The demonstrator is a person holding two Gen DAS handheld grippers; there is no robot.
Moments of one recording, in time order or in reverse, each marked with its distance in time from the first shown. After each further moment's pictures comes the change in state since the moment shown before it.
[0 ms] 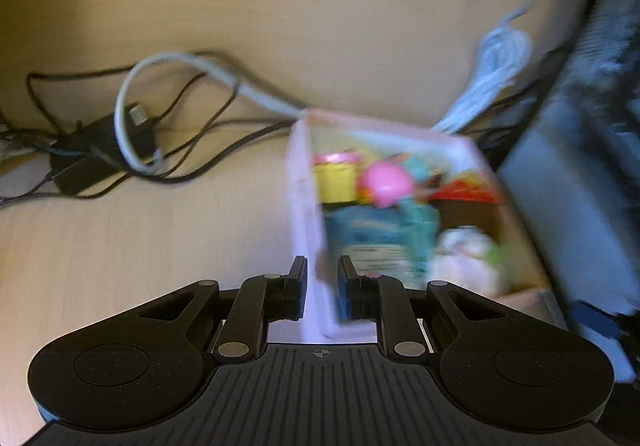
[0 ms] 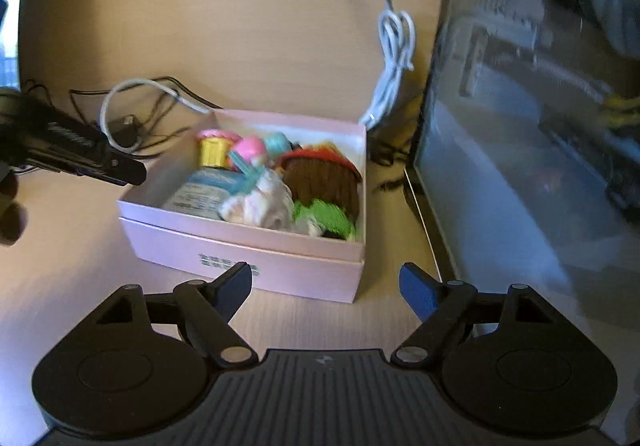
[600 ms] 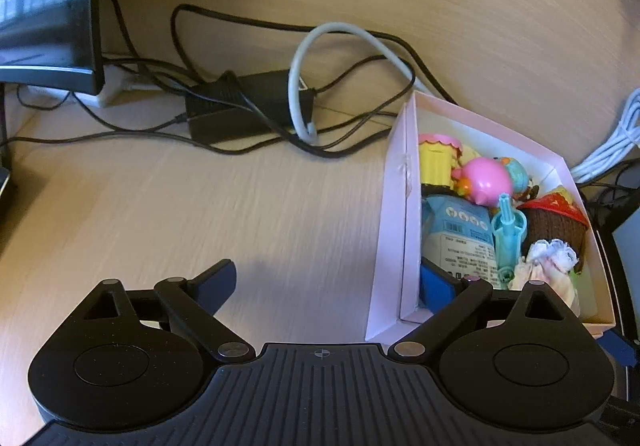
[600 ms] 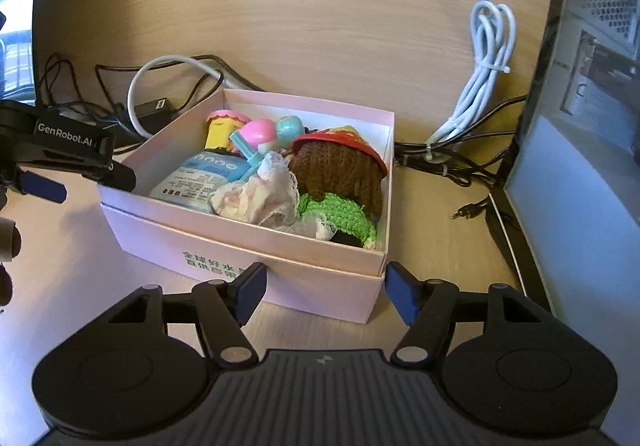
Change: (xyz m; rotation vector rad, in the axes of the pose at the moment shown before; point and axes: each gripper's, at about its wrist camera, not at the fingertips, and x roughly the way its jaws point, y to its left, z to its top) left arm -0.005 0.060 -0.018 -0.249 -0.035 0.248; right arm 0.057 0.026 0.012 -0.104 -0.003 0.141
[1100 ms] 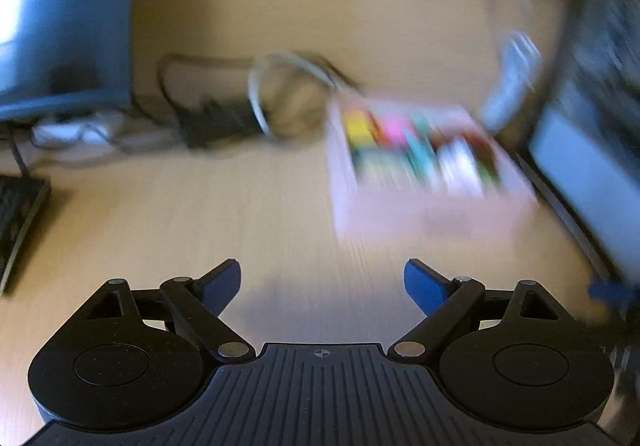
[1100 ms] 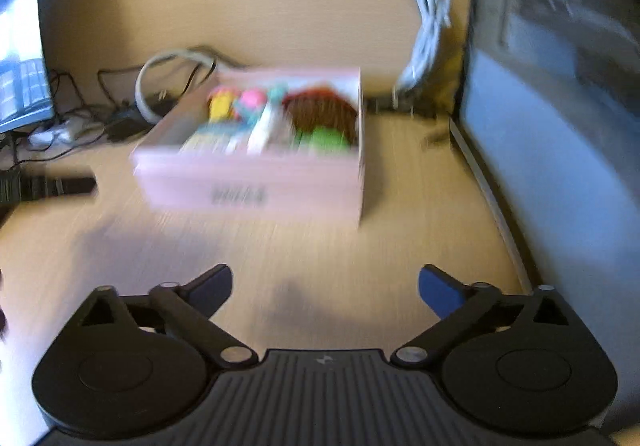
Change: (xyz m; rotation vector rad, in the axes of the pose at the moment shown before) left arm -0.092 0.011 -0.110 0.266 -0.147 -0.118; right arm -0.071 0.004 -0.049 0.170 0.088 -0.013
